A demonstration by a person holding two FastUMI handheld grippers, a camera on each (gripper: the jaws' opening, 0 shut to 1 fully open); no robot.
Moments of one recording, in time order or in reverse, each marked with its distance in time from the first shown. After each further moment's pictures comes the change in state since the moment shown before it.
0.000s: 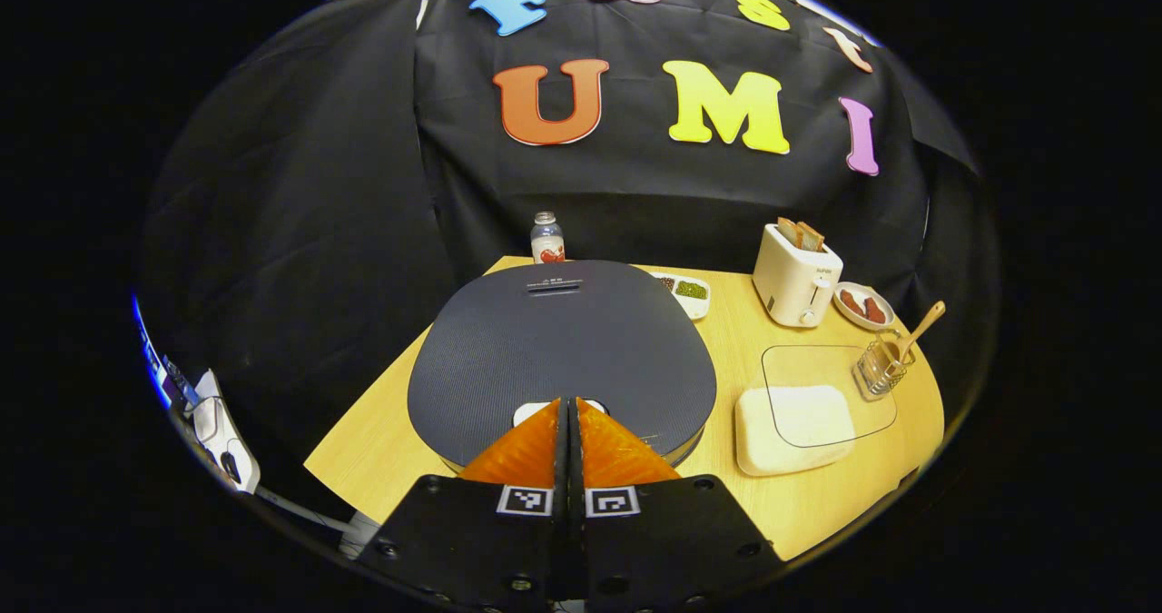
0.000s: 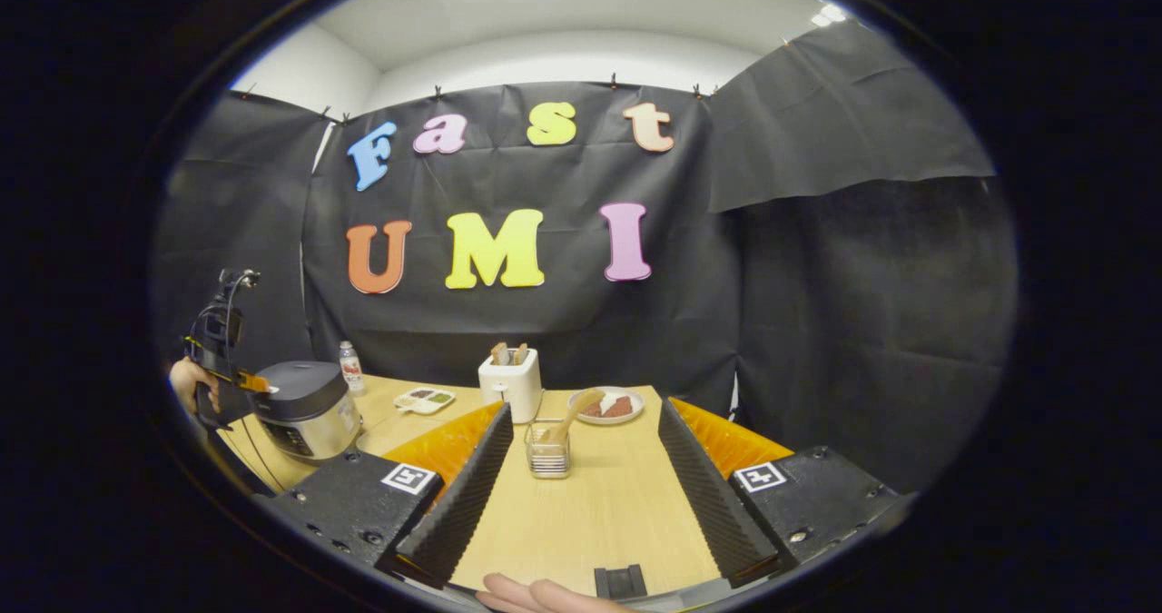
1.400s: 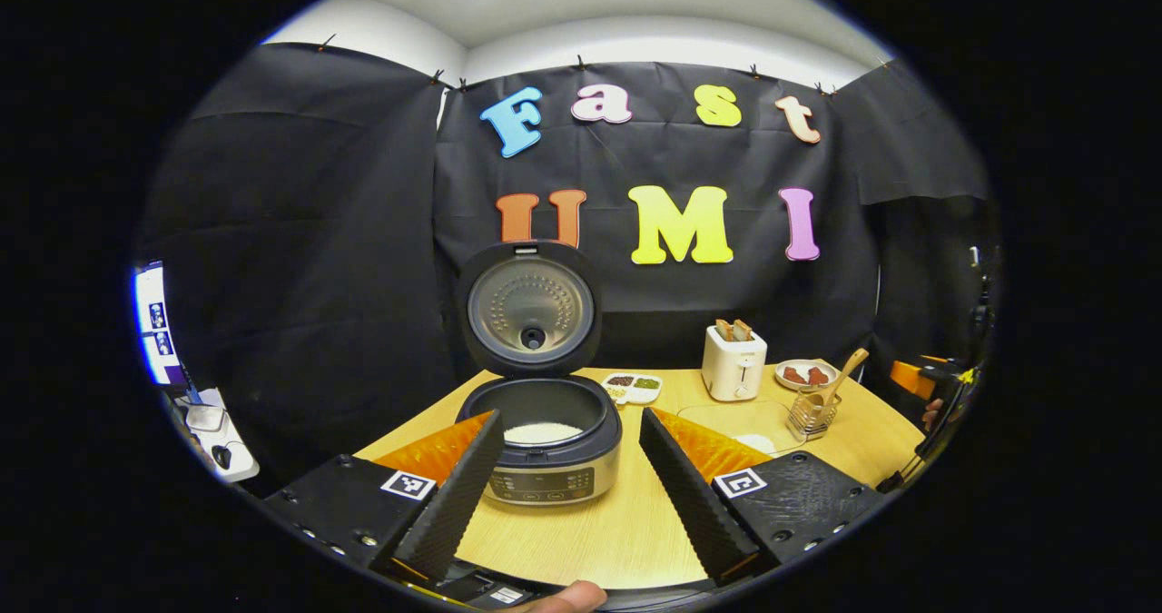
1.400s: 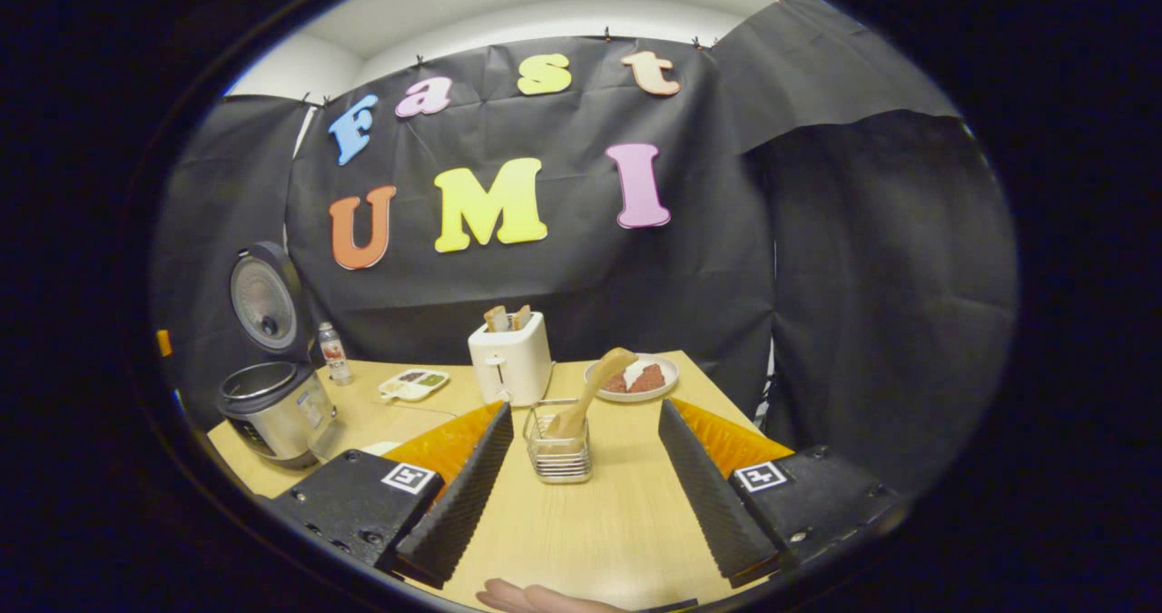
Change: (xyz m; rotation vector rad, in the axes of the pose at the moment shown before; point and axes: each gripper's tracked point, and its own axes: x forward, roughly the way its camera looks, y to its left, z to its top) left arm -0.168 -0.041 0.012 -0.024 -0.454 -0.061; right arm 0.158 0.014 -0.089 0.069 0.087 0.025
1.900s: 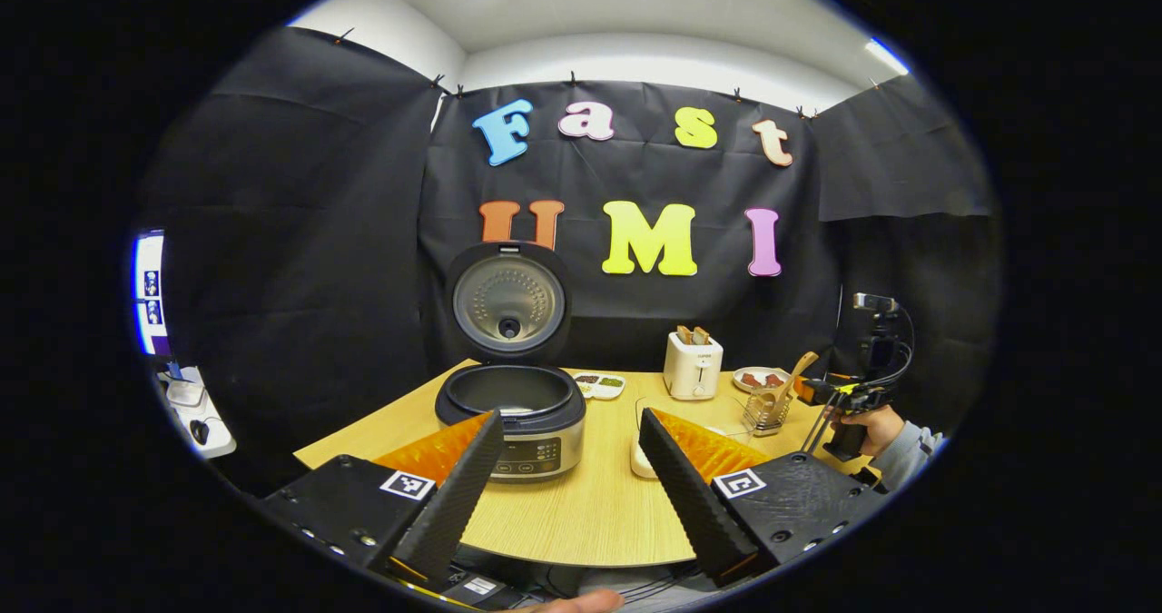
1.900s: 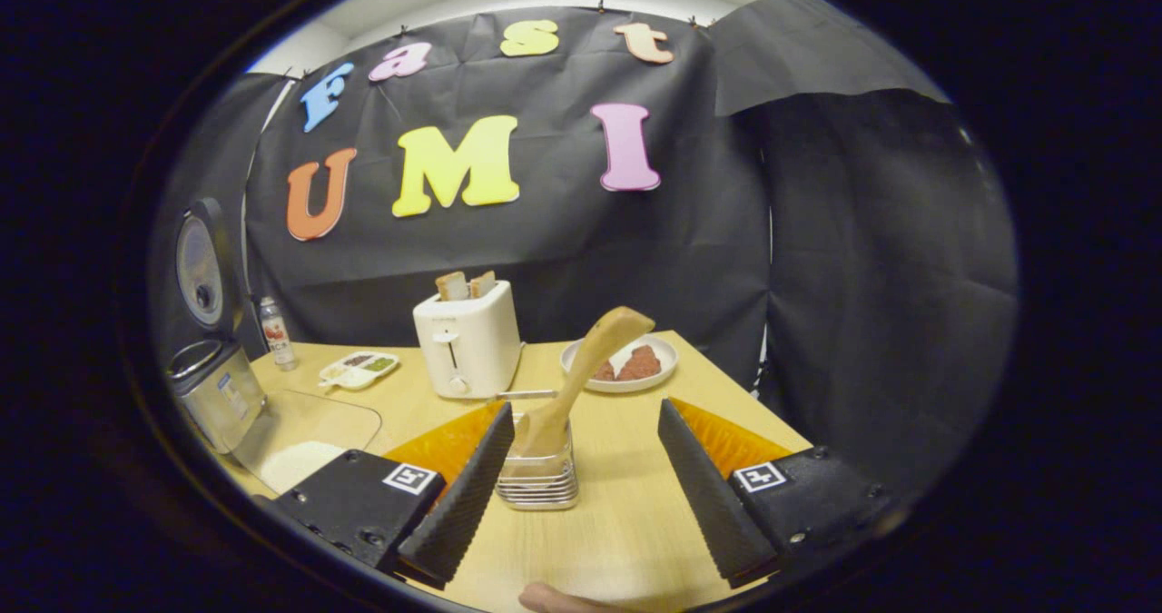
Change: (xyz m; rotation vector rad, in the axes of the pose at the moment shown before) left arm -0.047 -0.014 -0.021 -0.061 -0.035 -0.085; right arm 0.113 -0.001 -0.057 -0.010 0.082 -0.071
